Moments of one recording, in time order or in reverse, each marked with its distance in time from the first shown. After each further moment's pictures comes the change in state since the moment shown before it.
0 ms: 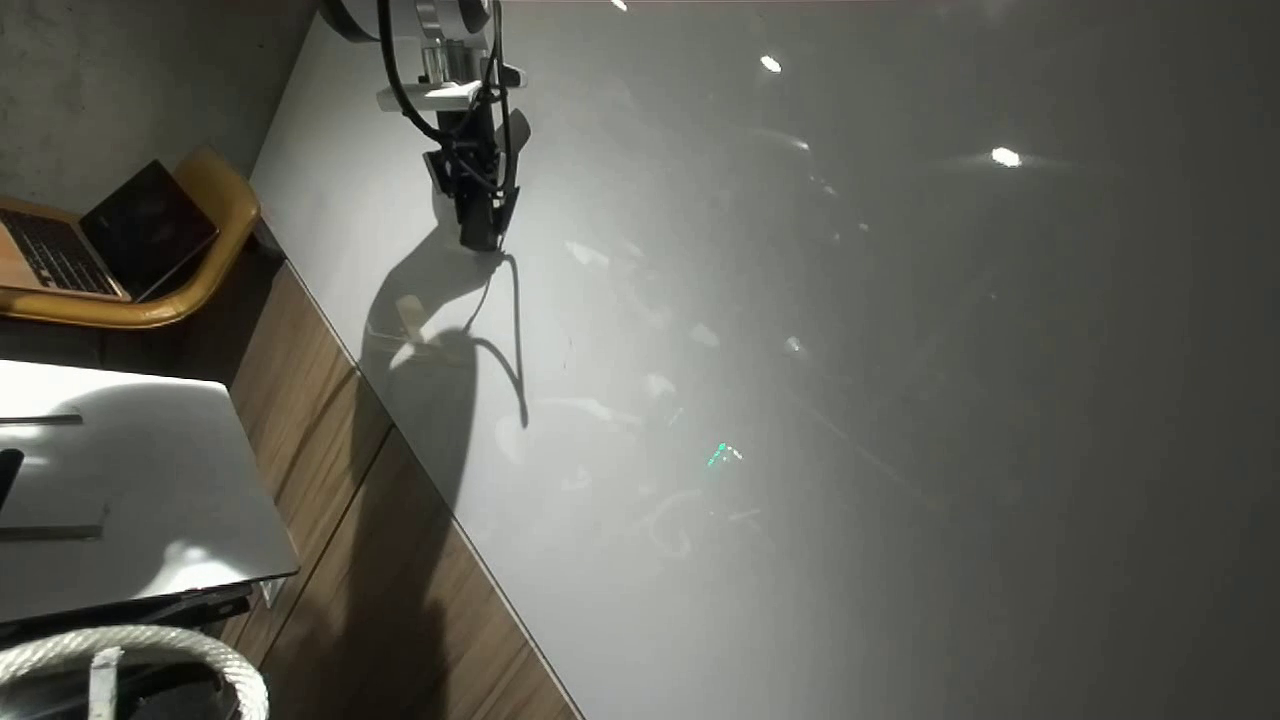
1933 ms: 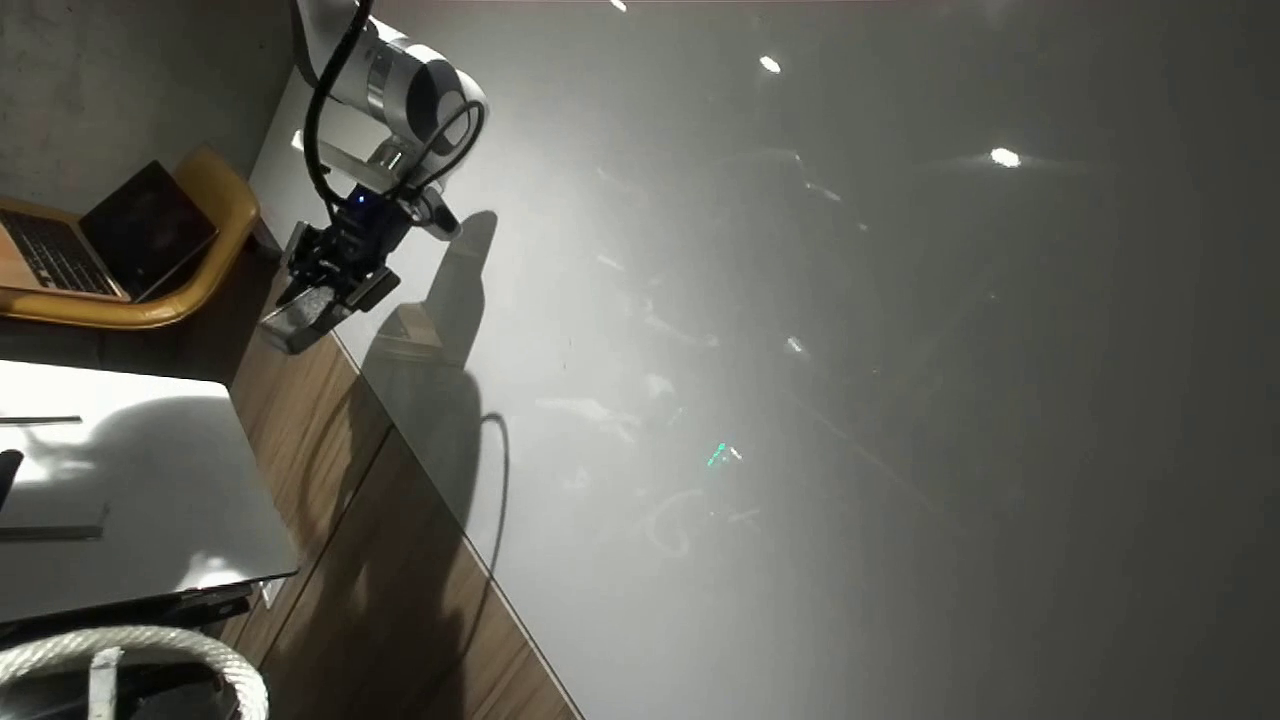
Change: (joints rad) arm -0.120 0.030 0.005 -0.260 0.550 -0.336 -0.320
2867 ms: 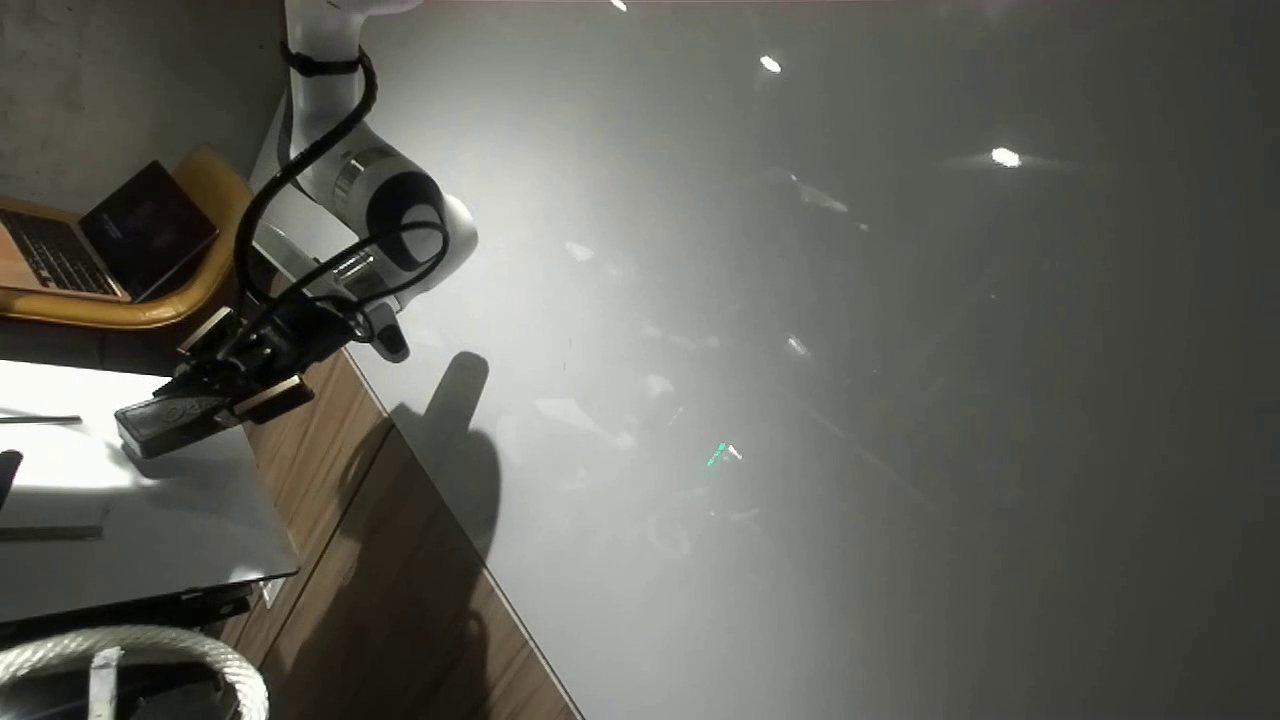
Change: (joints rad) arm -0.116 0.079 -0.063 -0.202 0.094 0.022 -0.085
